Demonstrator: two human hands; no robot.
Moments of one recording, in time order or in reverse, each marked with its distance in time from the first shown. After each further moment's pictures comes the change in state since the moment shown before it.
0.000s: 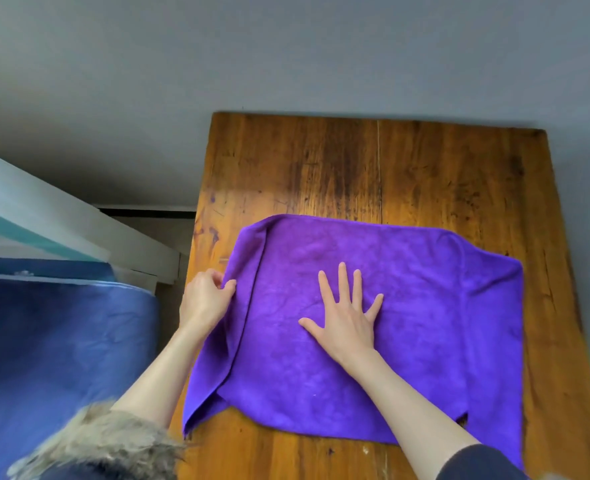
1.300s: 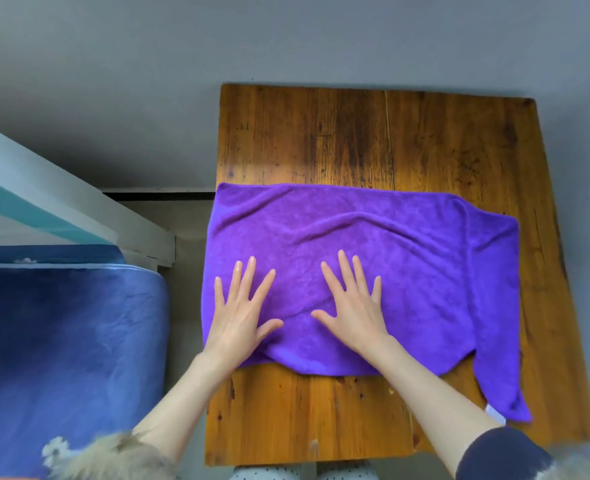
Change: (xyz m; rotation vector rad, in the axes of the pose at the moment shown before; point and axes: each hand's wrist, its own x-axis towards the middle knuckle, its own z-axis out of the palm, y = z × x) left_hand -0.054 -0.071 0.003 0.390 -0.143 0.718; right_hand -0.045 -0.040 0.004 0.020 0.002 -0.027
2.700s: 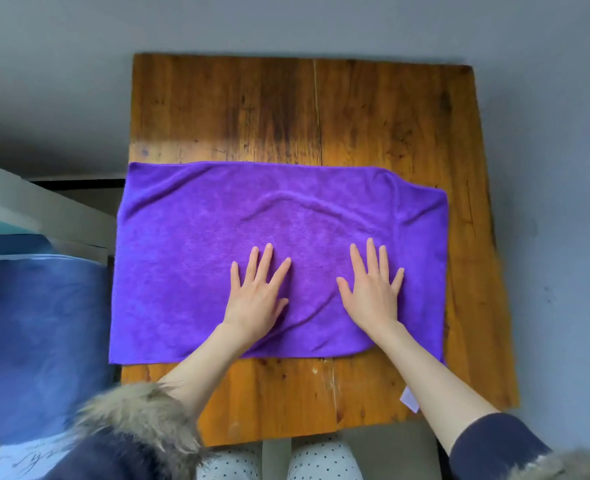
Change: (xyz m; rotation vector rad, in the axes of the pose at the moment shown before) left_hand 0.047 0.144 0.043 0.152 -0.101 0.059; right_hand -0.029 0.144 -0.004 0.097 0.119 0.271
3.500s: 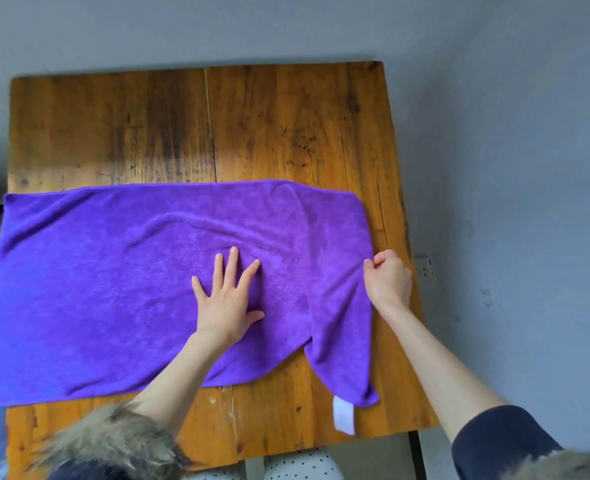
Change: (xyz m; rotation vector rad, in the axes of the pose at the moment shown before) left_hand 0.071 0.130 -0.005 -0.001 -0.208 -0.198; right_hand 0.067 0.174 -0.064 0.457 0.164 0.435
